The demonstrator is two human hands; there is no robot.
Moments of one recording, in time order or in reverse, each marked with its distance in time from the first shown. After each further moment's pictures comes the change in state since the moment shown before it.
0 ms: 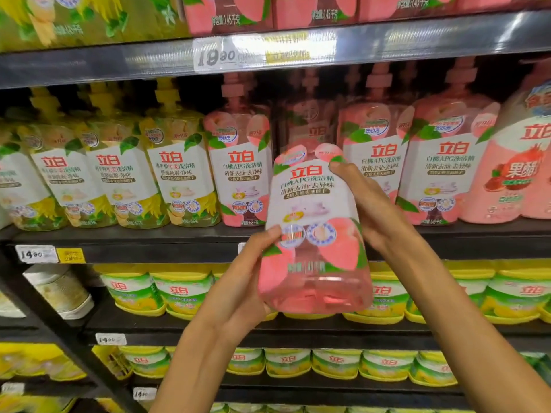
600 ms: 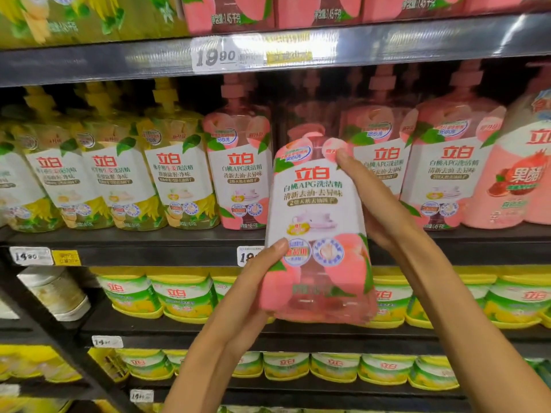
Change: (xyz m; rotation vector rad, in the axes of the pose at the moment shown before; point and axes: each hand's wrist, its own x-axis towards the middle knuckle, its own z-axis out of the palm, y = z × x) left_hand -0.004 -0.017 -0.009 0.055 0.023 0.050; right_hand 0.013 -0.007 -0.007 -0.146 -0.103 -0.077
